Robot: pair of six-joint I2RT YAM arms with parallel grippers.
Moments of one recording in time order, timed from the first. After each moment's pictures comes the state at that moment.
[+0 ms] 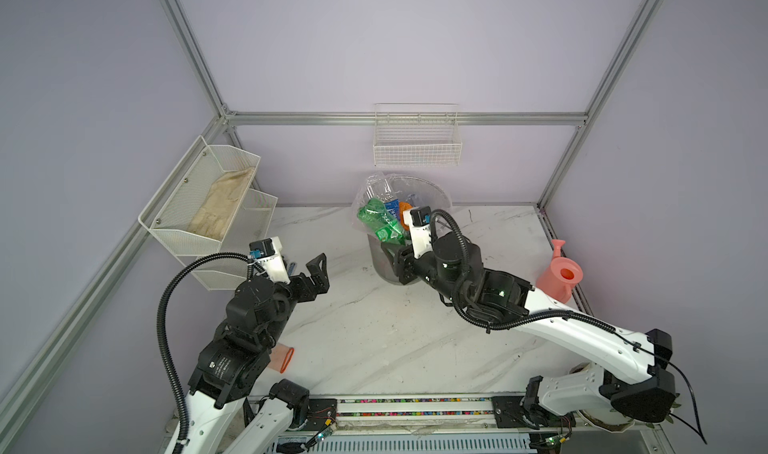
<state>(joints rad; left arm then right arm) -0.38 0.61 1.03 -0.66 -0.27 -0.42 1.10 1.40 1.53 -0.30 0.39 0.28</state>
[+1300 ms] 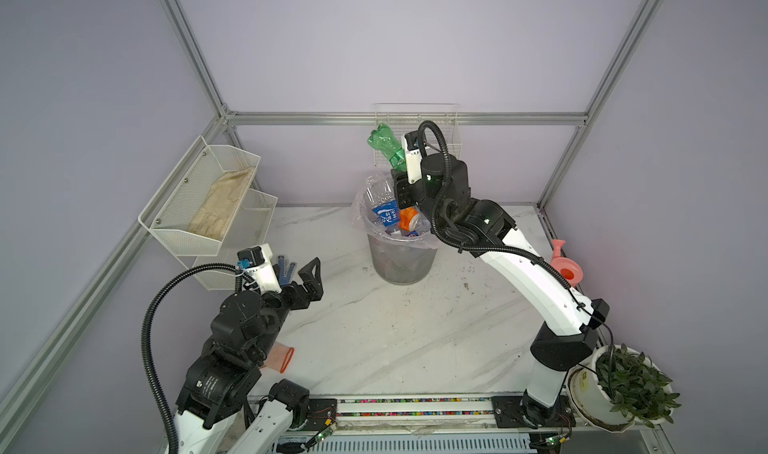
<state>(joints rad) -0.38 0.54 1.03 -0.68 -0.27 -0.39 0.89 1.82 2.28 -0.63 0.47 0.08</state>
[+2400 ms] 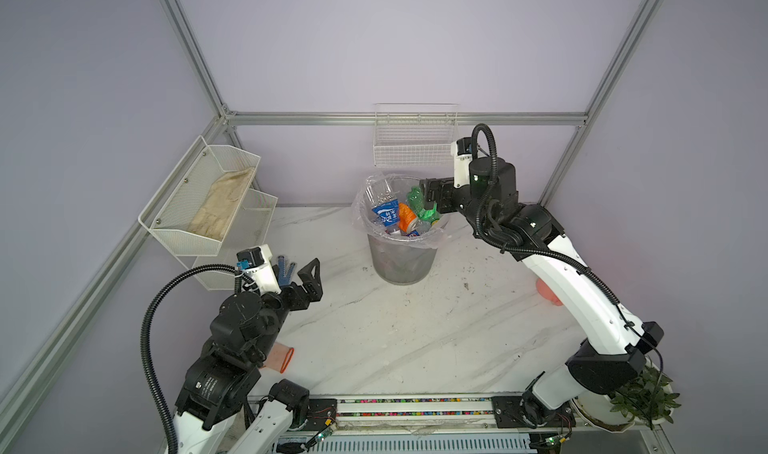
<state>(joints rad) -0.38 0.55 1.03 -0.68 -0.27 -0.40 0.71 1.55 1.93 -0.66 0.29 0.28</state>
